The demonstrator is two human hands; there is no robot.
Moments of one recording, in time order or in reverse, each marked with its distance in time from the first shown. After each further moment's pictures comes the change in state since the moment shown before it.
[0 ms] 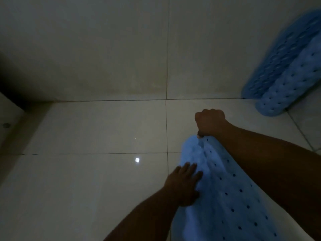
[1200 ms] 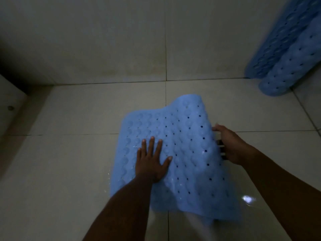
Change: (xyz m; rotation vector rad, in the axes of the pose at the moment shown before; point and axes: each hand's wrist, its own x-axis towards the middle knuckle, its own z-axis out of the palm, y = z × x) left_hand -0.042 -0.060 0.056 -0.149 0.237 -0.586; right_hand -0.085 0.015 0.121 1.772 -0.338 0.432
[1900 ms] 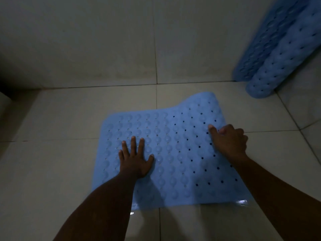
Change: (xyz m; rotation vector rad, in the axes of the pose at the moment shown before) left_hand 0.019 -0.019 -0.012 -0.029 -0.064 -0.134; right_hand -0.005 0.005 -0.013 -0.600 0.644 -0.224
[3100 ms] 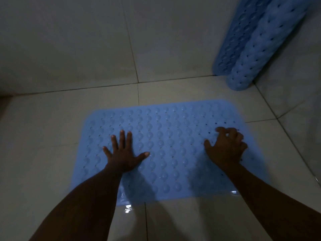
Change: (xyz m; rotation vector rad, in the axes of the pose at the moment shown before) left_hand 0.021 0.020 -0.013 0.010 -0.042 0.024; right_hand 0.007 0.077 0.015 -0.224 0.366 -0.219
